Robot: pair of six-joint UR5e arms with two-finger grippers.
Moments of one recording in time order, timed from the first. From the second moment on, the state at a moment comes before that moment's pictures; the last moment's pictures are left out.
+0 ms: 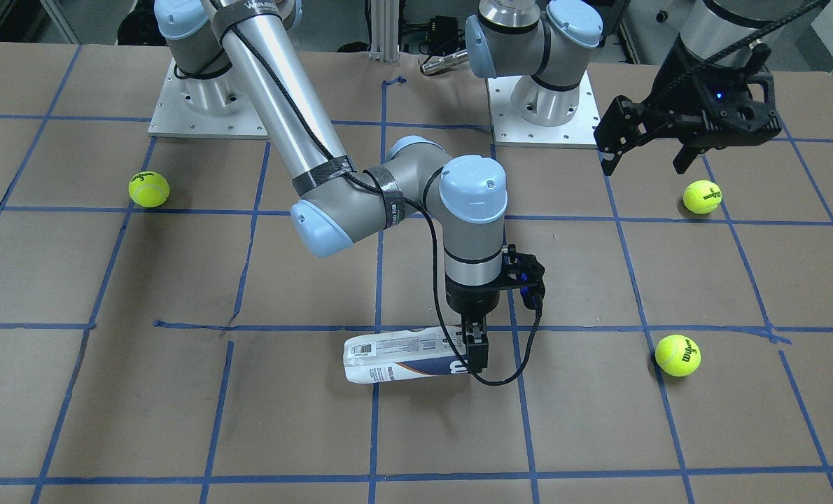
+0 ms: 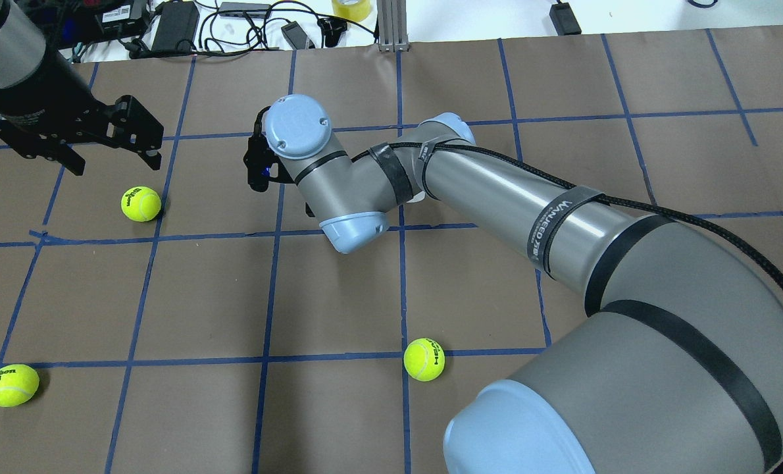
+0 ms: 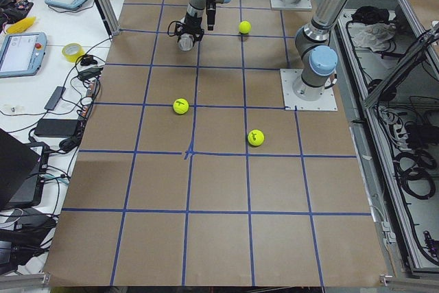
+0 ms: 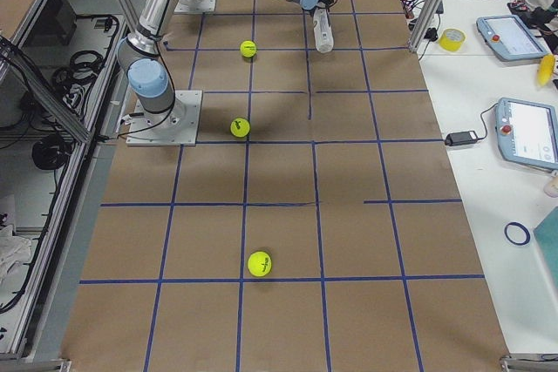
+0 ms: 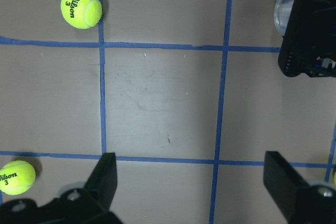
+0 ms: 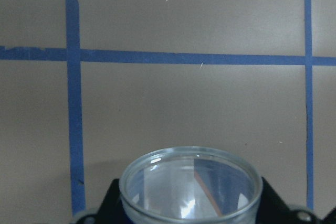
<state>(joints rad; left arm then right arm) -1.41 -1.49 -1.61 -1.57 1.59 0.11 2.13 -0.87 1.41 -2.47 -1.67 -1.03</state>
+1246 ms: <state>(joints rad) -1.41 -1.53 -1.62 -1.54 1.58 0.11 1.78 -1.18 1.42 -2.07 -1.51 -1.02</state>
